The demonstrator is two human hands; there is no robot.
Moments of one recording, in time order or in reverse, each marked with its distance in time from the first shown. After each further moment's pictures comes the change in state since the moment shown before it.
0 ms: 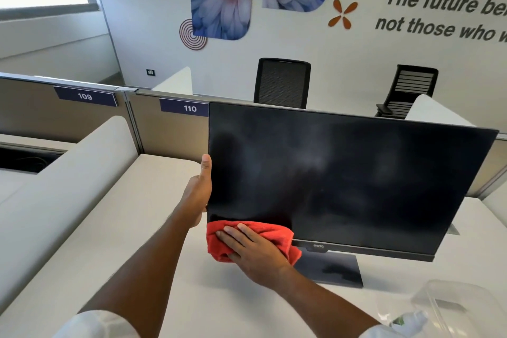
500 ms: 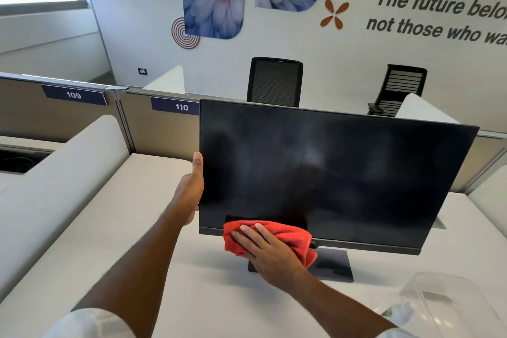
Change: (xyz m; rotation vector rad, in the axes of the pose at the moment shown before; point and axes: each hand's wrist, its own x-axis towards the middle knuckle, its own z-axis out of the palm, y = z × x) left_hand -0.005 0.005 0.004 -0.015 0.036 -0.038; right_hand -0.045 0.012 0.014 0.017 -0.033 0.088
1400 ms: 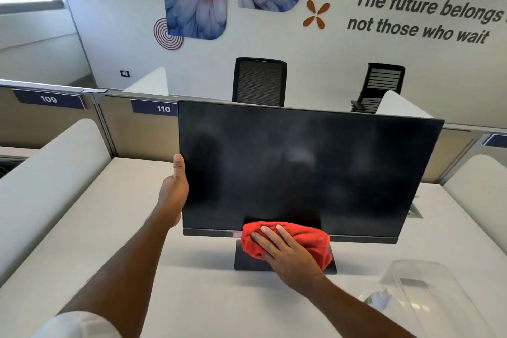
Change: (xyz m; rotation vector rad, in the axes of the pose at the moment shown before) left_hand -0.002 -0.003 0.007 -0.034 0.106 0.014; right_hand -0.068 0.024 0.016 -0.010 -0.032 0.135
